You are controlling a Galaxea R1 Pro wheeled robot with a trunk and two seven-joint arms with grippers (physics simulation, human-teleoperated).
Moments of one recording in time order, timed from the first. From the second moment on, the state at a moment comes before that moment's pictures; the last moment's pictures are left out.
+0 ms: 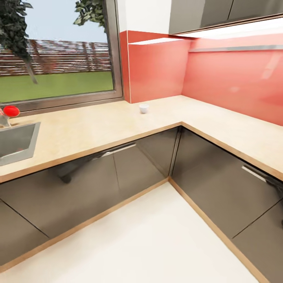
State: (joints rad) left arm 0.02 0.14 -0.03 -0.43 0.94 -0.05 -0.16; right arm -0.11 -0.27 -0.17 -0.34 0.19 -0.17 0.47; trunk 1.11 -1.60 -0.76
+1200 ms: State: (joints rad) left arm 0.02 0.14 -0.03 -0.43 0.94 -0.05 -0.16; right arm -0.11 -0.25 -0.17 -0.34 0.19 -0.17 0.39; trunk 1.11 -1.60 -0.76
